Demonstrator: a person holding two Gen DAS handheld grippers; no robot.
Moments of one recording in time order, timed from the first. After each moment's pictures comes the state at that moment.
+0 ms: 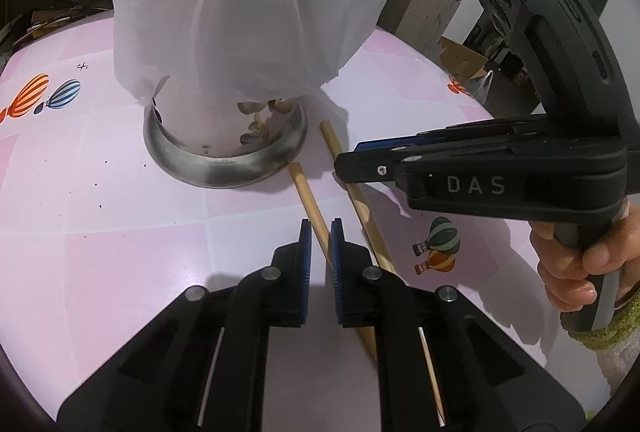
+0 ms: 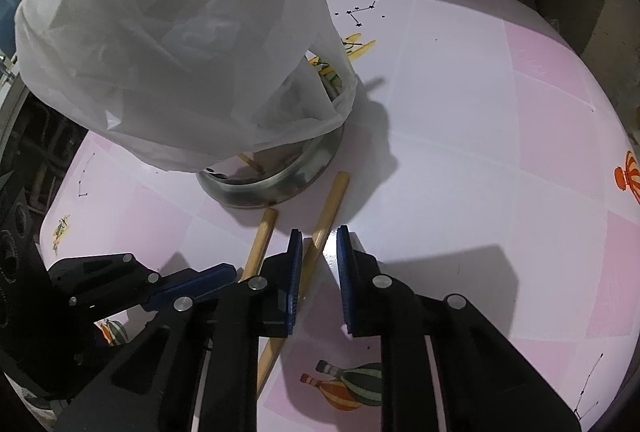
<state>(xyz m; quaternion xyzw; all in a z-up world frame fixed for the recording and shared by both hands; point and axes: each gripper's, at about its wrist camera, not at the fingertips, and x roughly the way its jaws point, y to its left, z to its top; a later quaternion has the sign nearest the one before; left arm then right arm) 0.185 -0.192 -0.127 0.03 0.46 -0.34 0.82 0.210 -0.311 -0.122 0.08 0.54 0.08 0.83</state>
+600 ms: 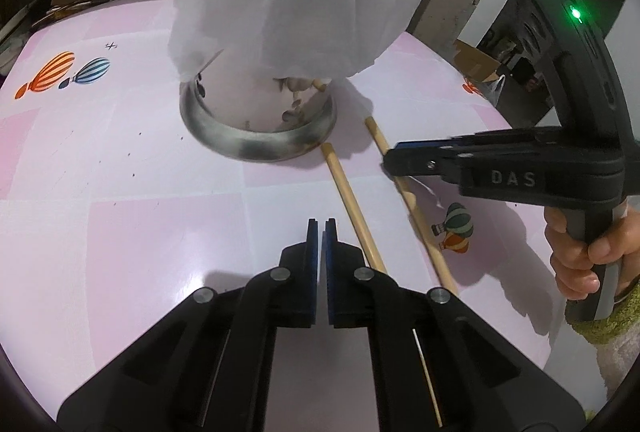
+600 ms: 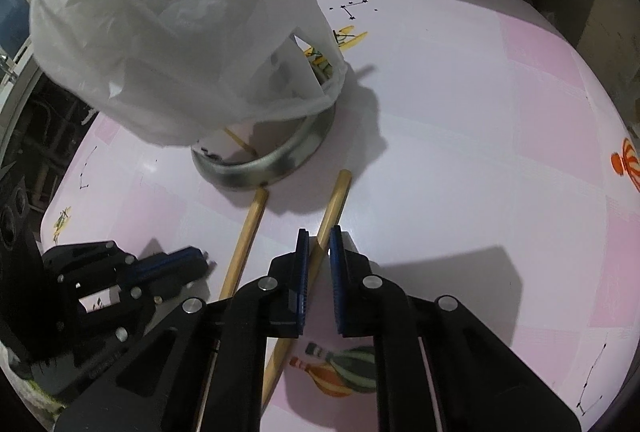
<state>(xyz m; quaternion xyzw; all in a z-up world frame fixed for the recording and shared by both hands) 0.179 -0.170 -0.125 0.02 0.47 -0.32 0.82 0.195 -0.322 -0.122 0.09 0.54 0.09 0.83</state>
